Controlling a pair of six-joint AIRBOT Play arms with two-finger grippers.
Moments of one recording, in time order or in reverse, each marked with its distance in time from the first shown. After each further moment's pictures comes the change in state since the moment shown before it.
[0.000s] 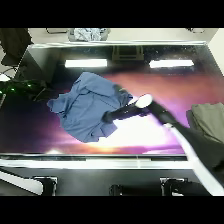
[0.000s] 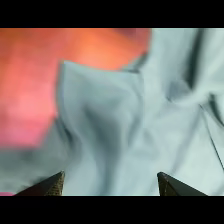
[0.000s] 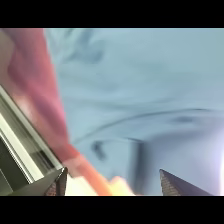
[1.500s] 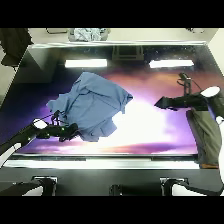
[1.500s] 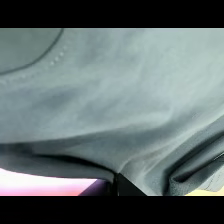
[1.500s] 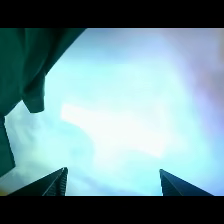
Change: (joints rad) left arm -0.391 0.489 -1.061 -0.171 0.477 -0.103; right arm -0.629 0.038 -0.002 -0.164 0.135 -0.146
